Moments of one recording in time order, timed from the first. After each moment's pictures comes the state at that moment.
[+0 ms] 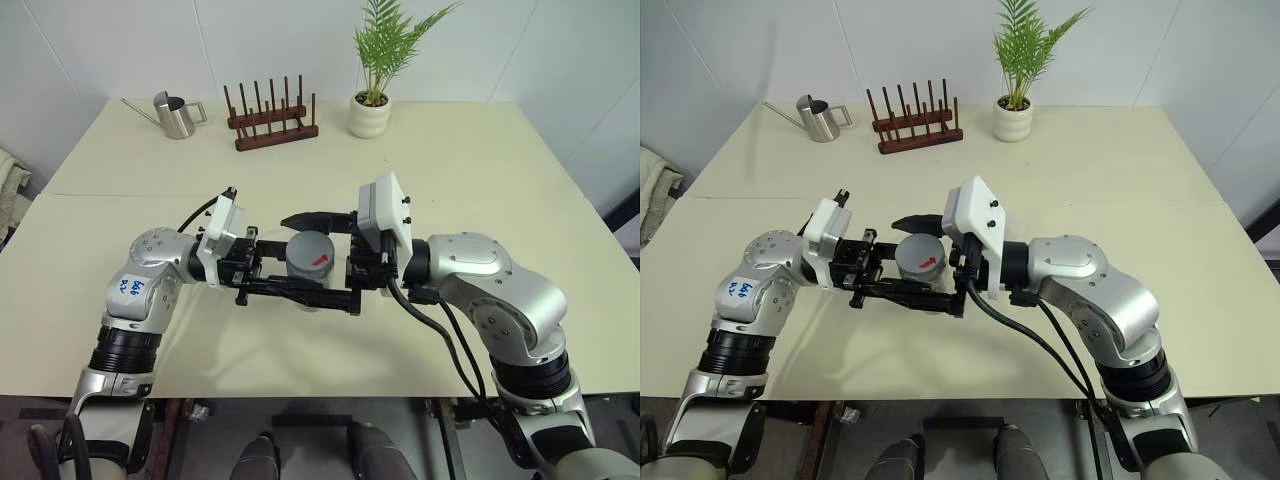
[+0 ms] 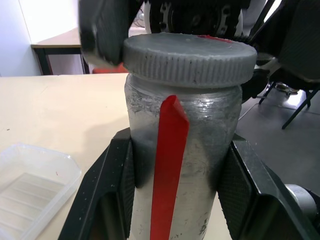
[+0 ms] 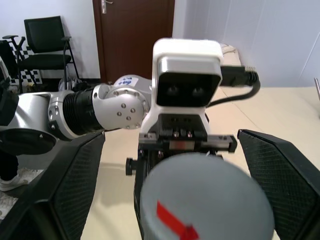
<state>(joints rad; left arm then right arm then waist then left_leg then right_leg) -0.66 0.55 -0.01 0.05 -0.55 0.32 -1.38 -0.74 -0.38 0.16 -0.50 0.61 0.76 0.80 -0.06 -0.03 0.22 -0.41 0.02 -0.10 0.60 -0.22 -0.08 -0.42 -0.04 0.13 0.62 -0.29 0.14</state>
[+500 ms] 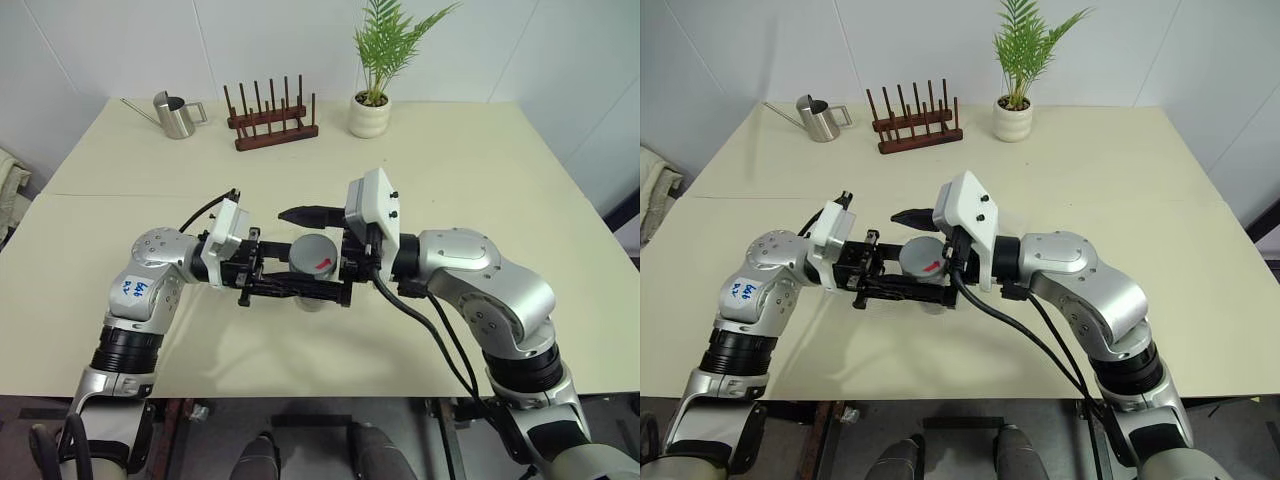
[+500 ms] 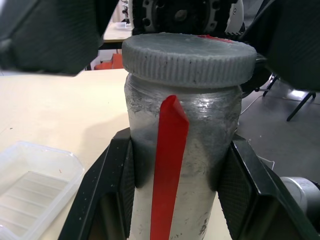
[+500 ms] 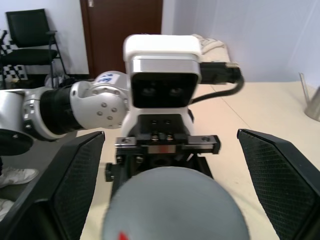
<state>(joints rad) -0.66 0.55 -0.02 0.05 -0.53 0.28 -1.38 -0.76 -0.36 0.20 -0.44 0.56 0.74 0.75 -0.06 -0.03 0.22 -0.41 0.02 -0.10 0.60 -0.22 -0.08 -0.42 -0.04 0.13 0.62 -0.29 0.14</state>
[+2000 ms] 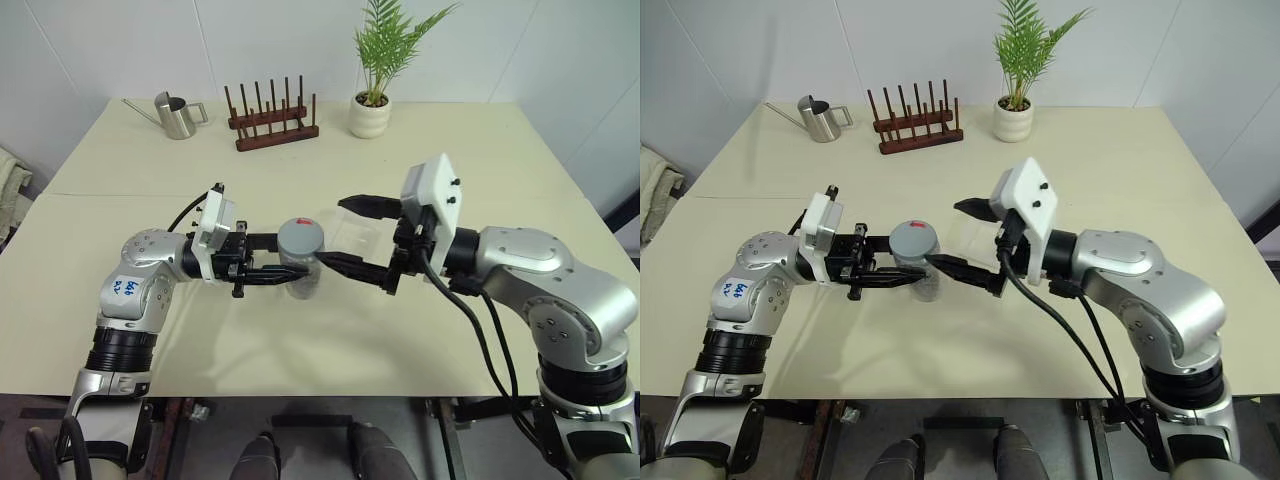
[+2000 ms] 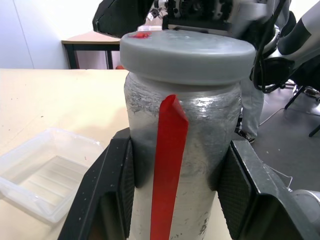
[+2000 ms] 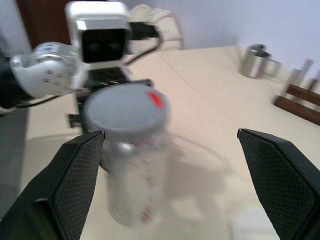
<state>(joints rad) -0.66 0.55 0.03 0.10 -0.54 0.31 -1.35 -0.68 -0.59 -0.03 -0.59 0.70 0.95 0.61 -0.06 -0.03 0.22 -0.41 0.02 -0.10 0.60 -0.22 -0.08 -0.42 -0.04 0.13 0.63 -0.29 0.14</state>
